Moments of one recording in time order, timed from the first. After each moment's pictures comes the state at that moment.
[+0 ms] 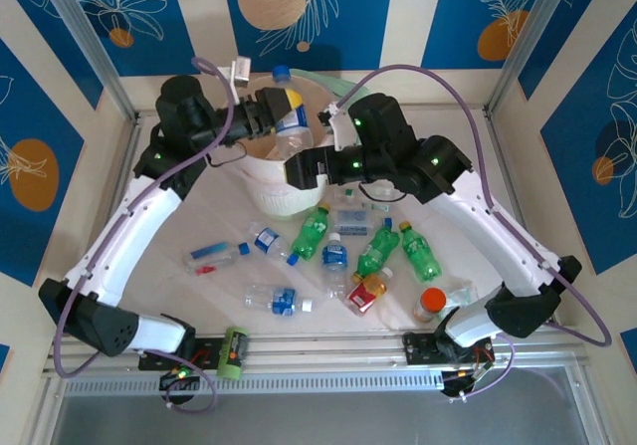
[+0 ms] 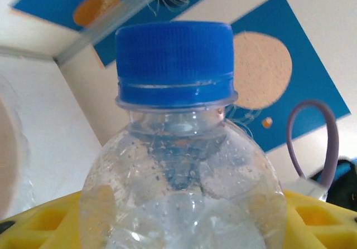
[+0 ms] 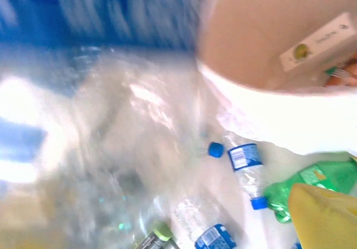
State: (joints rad) left arm -0.42 1.38 1.56 -0.18 0.70 -0.95; right arm 0.80 1.45 1.82 -0.97 -0.22 0.49
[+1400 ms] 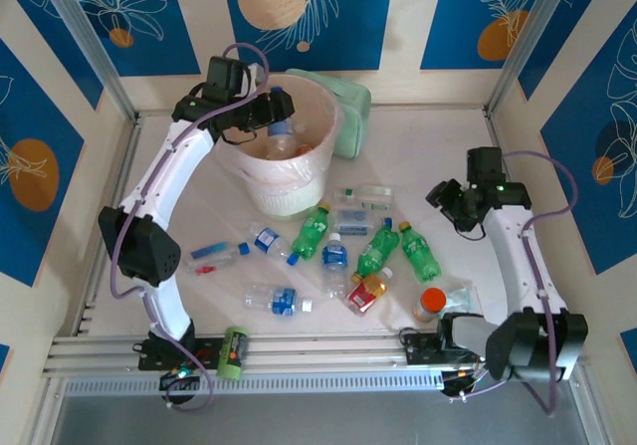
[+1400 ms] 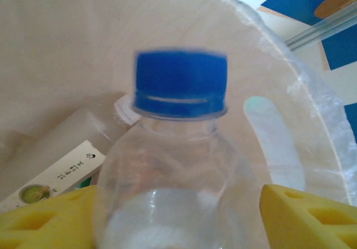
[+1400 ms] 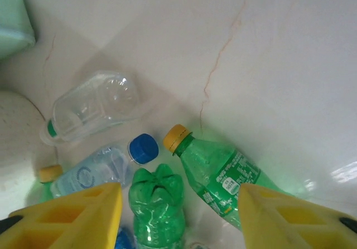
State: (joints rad) left arm -0.35 1.84 1.95 -0.78 0.31 -0.53; right arm -0.09 1.18 1.05 -0.98 -0.18 0.69
